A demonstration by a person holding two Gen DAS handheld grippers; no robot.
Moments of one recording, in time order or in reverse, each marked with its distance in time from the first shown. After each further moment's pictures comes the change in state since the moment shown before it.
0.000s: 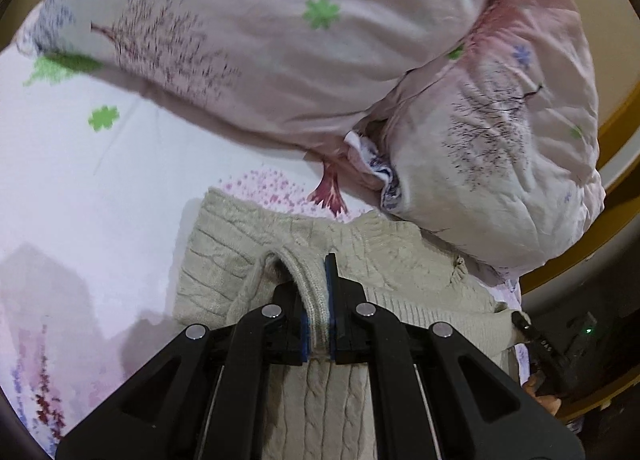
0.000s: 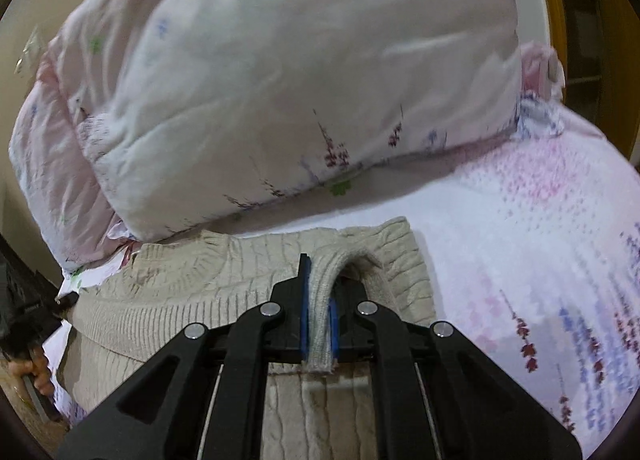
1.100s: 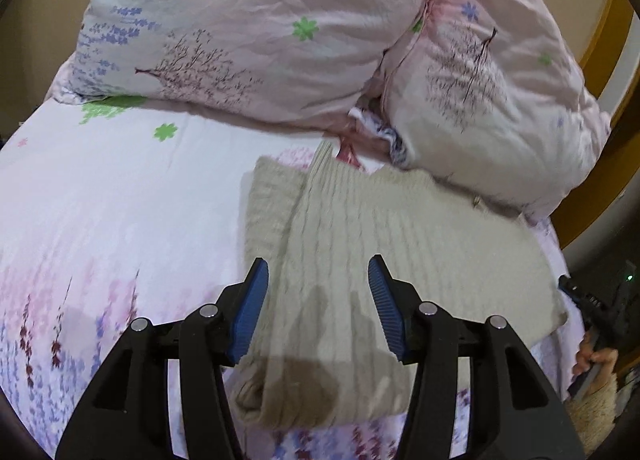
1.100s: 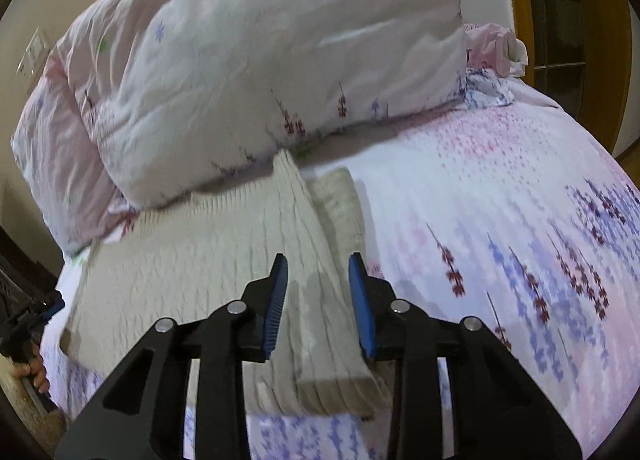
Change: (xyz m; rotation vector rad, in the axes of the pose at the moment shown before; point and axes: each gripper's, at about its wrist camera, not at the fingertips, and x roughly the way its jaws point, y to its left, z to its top) left arm -0.059 -0.005 -0.049 0.223 -0.029 0.161; right arm -0.055 -0.033 -0.042 -0.012 0.043 -0.033
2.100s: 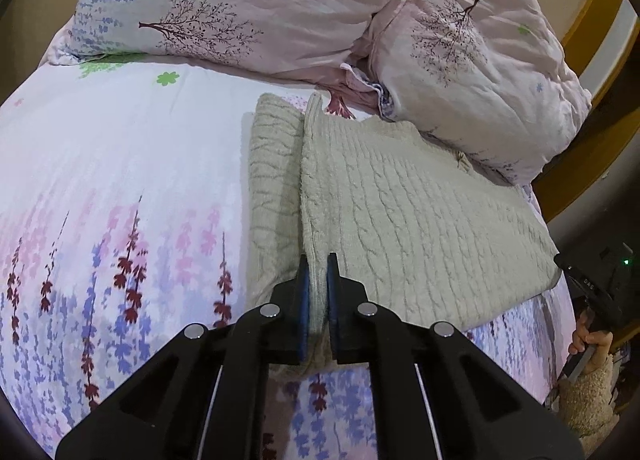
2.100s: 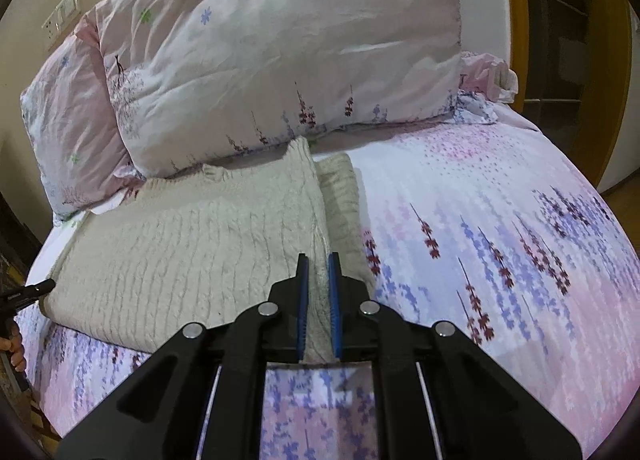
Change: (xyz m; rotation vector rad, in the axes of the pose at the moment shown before) left arm -0.013 0.018 -0.041 0.019 0.079 -0.086; right arm -0.038 0.015 -0.030 -0.108 -0.037 -0.083
